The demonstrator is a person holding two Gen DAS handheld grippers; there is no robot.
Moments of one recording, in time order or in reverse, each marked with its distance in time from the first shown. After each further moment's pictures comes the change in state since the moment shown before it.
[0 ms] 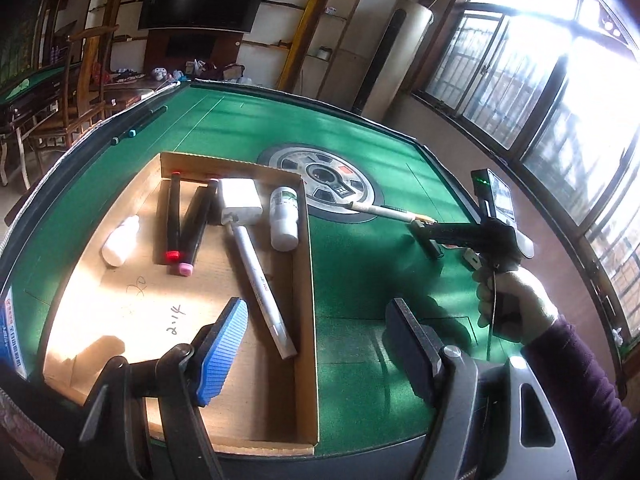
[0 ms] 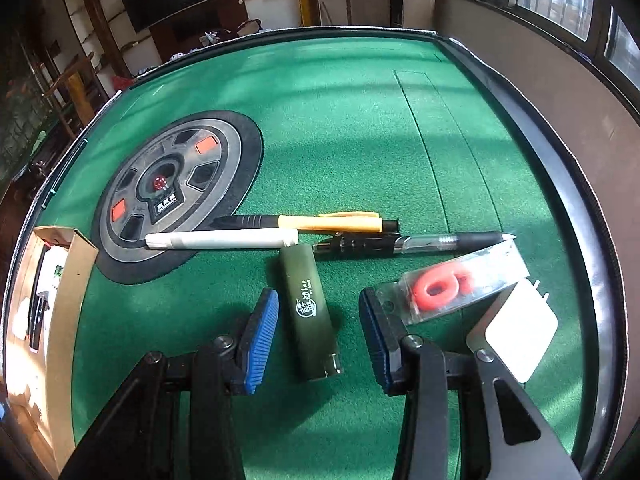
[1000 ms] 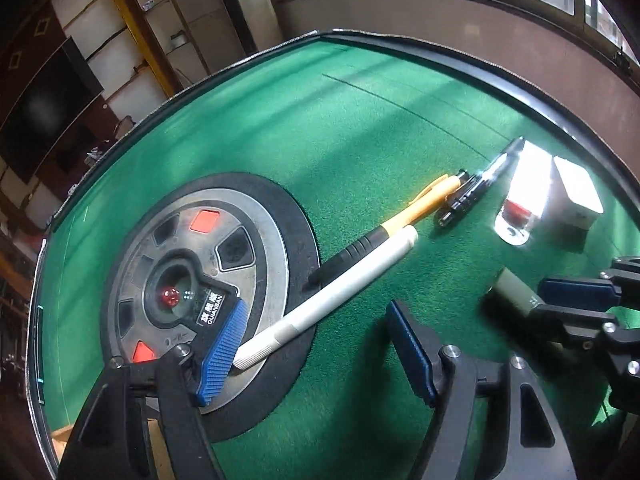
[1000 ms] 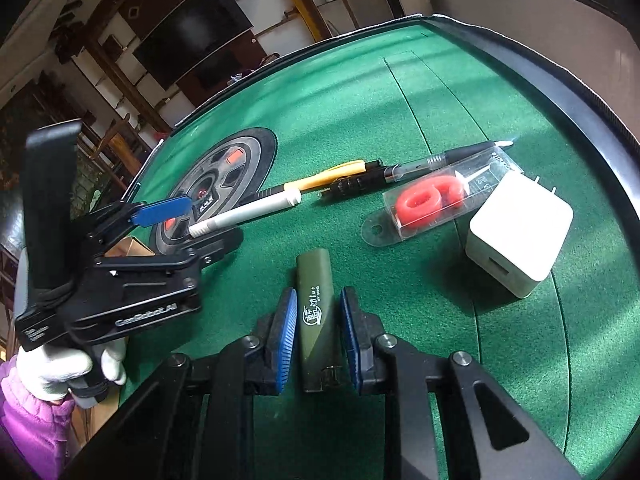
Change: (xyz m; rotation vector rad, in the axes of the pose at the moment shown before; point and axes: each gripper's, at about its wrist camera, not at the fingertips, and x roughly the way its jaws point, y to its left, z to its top) left arm 0.275 -0.153 0.093 0.692 0.246 0.113; right arm -0.027 -0.048 -0.054 0.170 -0.099 0.296
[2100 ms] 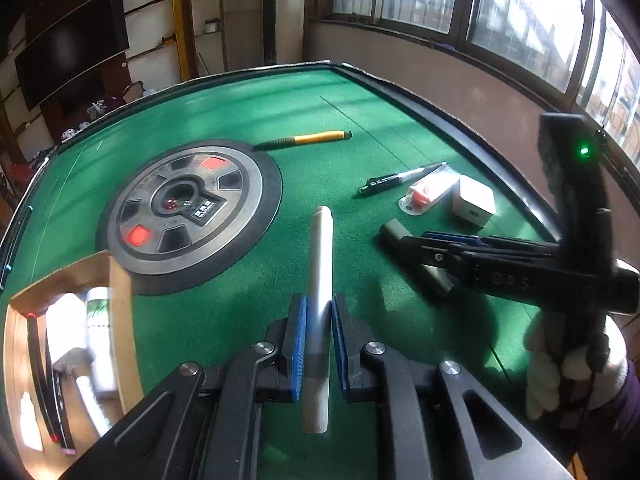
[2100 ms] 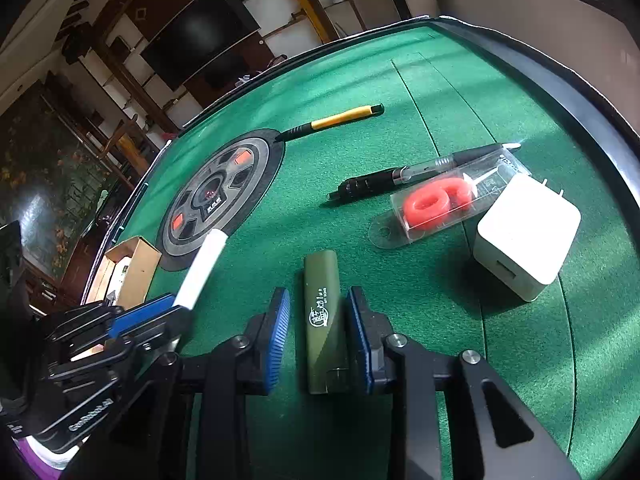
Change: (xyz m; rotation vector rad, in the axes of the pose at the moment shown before) left arm -0.104 -0.011 -0.082 -0.253 -0.110 -0.148; right arm 0.000 -0.001 -0.002 -0.017 -0.011 0.032
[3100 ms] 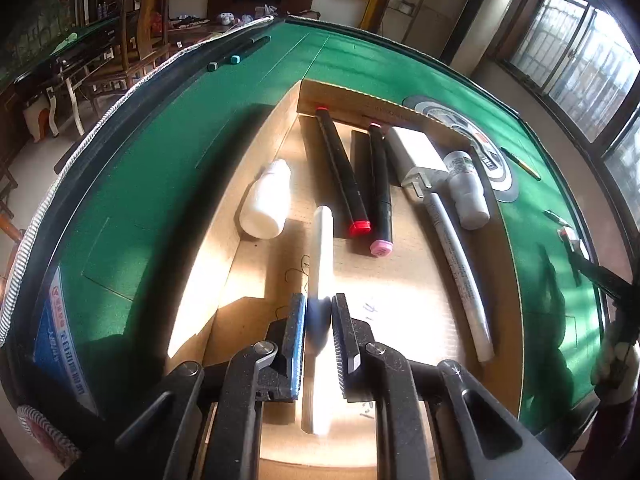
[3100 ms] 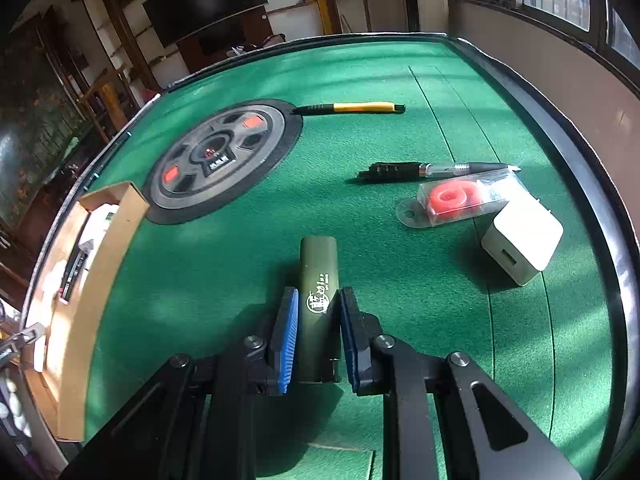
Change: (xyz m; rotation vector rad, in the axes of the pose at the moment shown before) left arm -0.093 0.216 -0.157 -0.574 0.084 0.217; right arm -0.012 0.057 -0.016 -0.147 0.044 -0.136
